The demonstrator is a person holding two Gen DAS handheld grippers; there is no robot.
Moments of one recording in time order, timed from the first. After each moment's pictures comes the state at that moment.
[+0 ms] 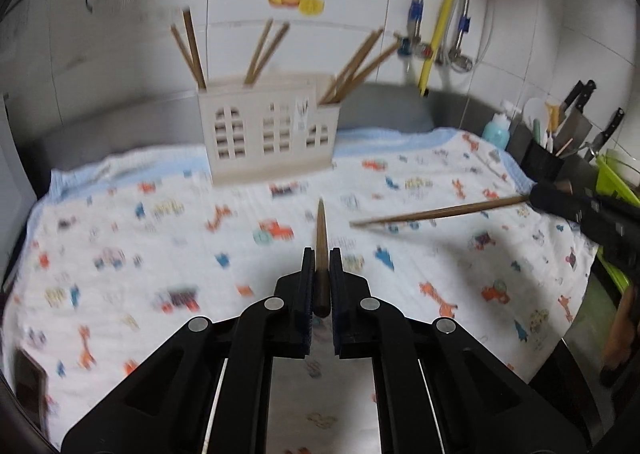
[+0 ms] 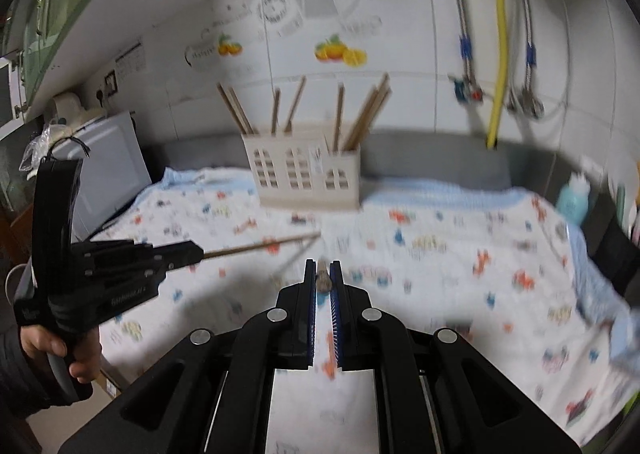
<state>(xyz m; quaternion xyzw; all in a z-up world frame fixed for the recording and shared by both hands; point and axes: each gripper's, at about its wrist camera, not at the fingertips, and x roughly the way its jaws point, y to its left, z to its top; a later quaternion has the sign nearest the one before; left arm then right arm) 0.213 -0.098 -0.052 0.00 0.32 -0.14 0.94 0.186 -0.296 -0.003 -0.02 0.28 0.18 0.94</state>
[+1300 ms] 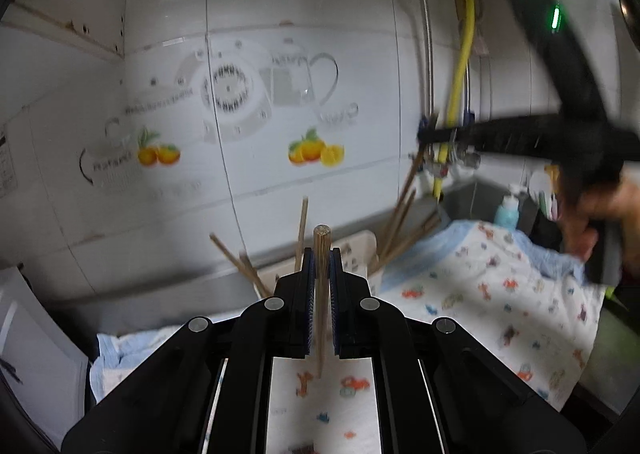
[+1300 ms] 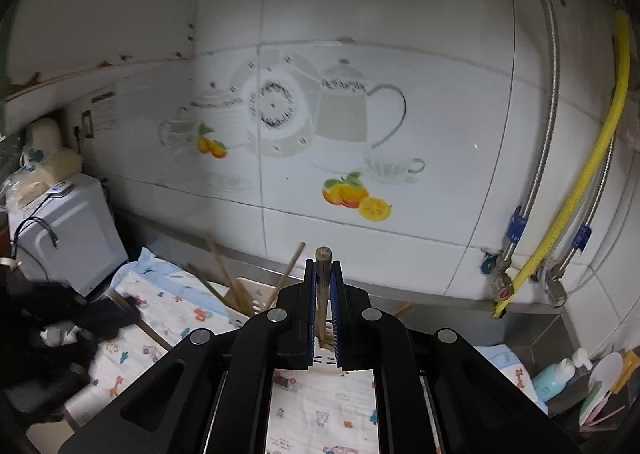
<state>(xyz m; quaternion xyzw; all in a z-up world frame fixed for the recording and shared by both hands) 0.291 -0.054 0.109 0.07 0.20 -0.16 0.96 0.373 -0.227 0.148 -0.07 0.26 0.17 0.95</state>
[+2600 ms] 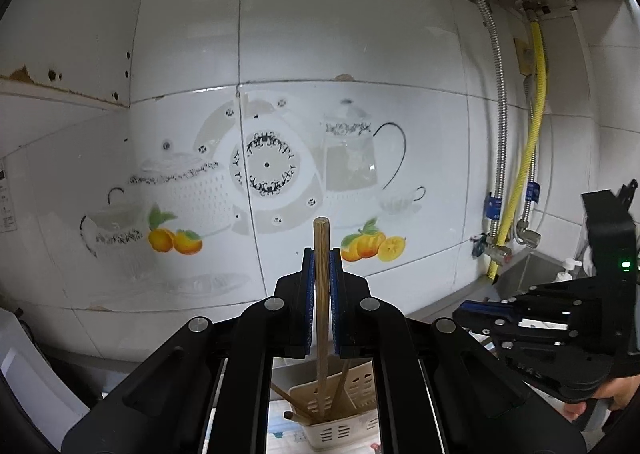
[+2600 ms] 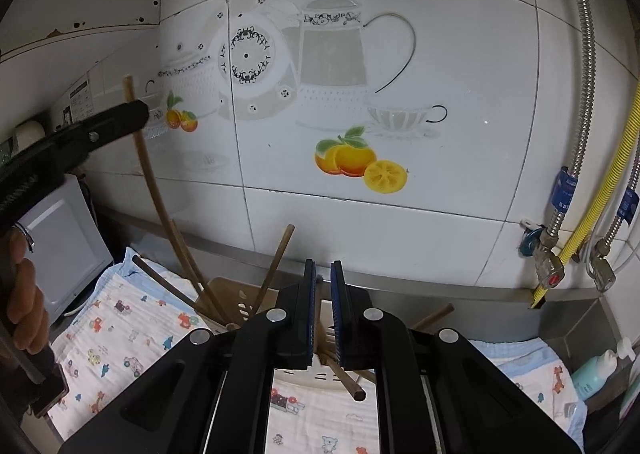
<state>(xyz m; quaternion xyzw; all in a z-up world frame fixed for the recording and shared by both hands) 0.391 -0.055 0.143 0.04 0.12 -0.10 0.99 0.425 -0.216 0.091 -0.05 0.27 0.18 0.94</state>
